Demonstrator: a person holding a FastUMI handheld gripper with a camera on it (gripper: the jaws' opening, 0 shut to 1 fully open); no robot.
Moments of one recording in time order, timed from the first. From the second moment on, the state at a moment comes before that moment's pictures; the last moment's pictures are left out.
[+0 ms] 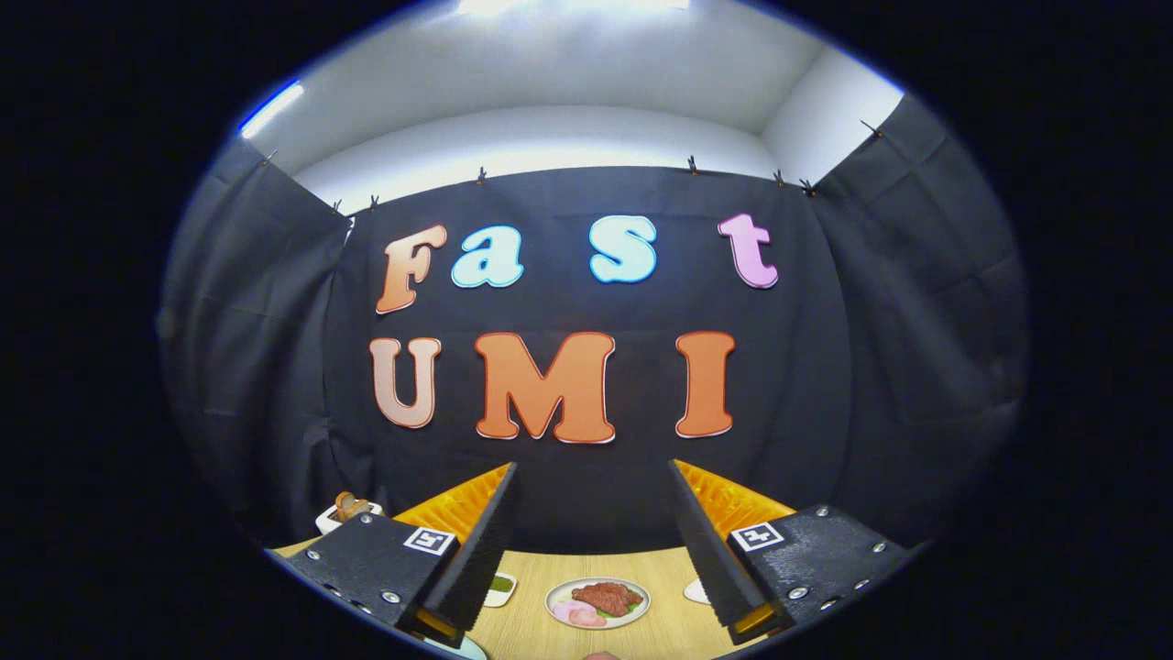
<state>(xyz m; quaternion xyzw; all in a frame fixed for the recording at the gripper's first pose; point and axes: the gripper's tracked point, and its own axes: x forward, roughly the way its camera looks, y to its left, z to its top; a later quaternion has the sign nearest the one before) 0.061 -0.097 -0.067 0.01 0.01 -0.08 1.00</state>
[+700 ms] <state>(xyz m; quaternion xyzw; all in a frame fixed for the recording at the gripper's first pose) 0.074 -0.079 -0.054 0.02 -0.02 -0.06 1.00</state>
